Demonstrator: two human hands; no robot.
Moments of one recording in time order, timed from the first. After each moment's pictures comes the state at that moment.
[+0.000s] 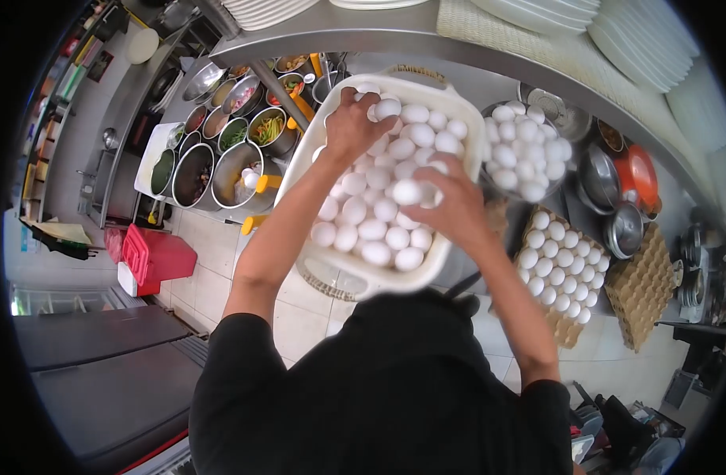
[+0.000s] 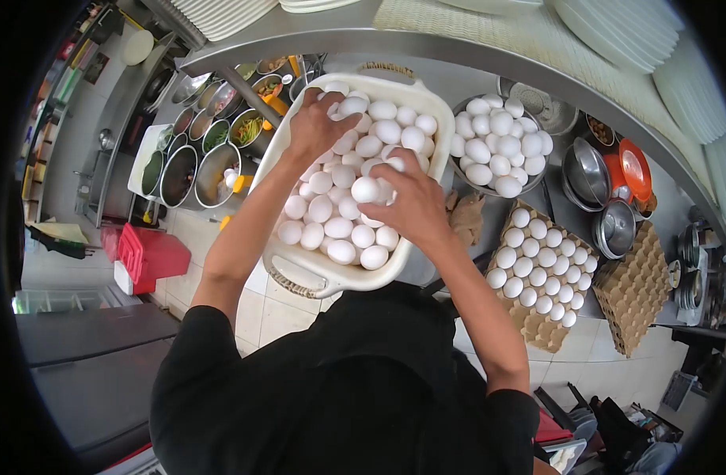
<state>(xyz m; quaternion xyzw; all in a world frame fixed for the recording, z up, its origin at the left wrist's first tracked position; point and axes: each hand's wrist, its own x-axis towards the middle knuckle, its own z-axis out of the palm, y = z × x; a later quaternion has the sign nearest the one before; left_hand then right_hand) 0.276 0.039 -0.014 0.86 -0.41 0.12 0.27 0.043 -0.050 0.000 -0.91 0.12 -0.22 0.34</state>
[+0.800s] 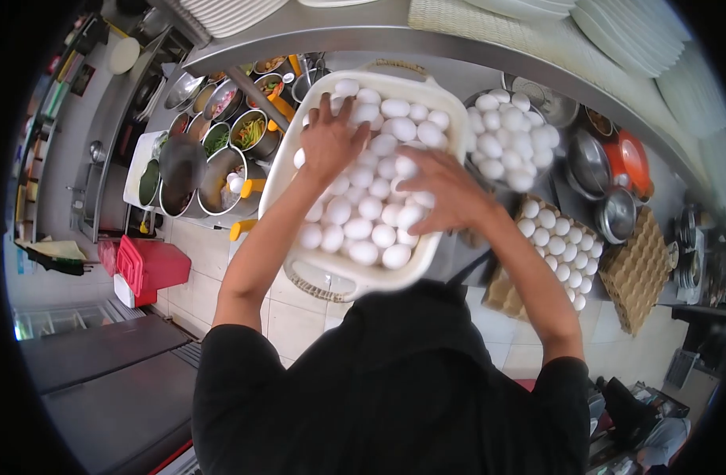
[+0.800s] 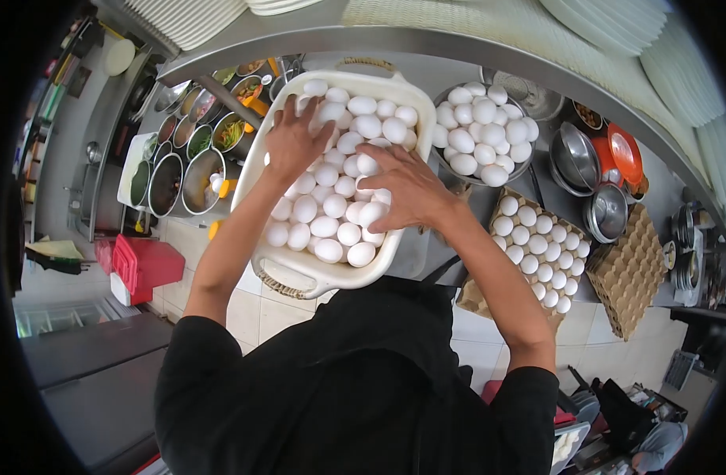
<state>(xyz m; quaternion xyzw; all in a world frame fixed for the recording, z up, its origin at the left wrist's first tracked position) 0.262 0.055 -0.030 0.85 -0.44 0.25 0.16 0.047 -0.094 -0.002 -0.95 -0.08 -0.07 0.30</state>
